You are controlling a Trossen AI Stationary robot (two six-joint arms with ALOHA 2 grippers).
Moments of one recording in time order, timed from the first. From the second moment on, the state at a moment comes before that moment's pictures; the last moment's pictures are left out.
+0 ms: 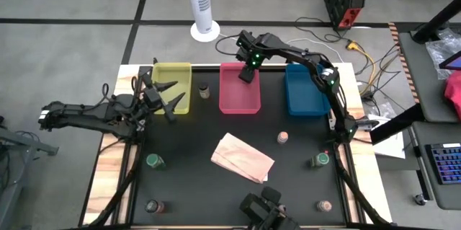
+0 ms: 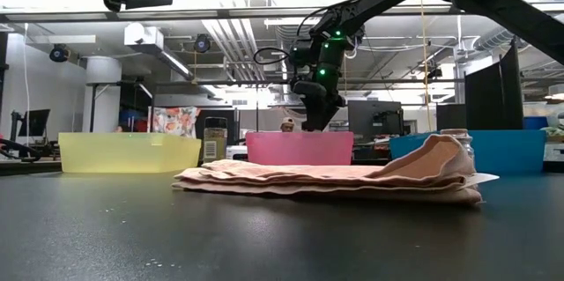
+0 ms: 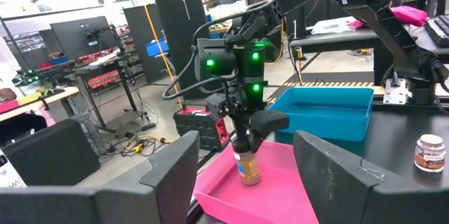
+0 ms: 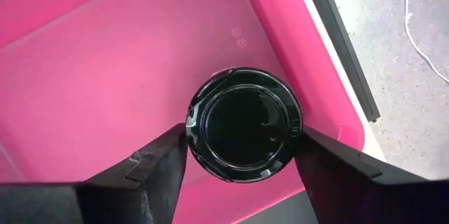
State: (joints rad) left arm -0.04 0.56 0.49 0.07 -0.67 0.22; right arm -0.65 2.24 2.04 -1.06 -0.05 -0.18
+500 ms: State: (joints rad) left arm -0.04 0.56 0.49 0.07 -0.67 0.22; right arm -0.65 2.20 2.06 -1.10 -0.05 -0.17
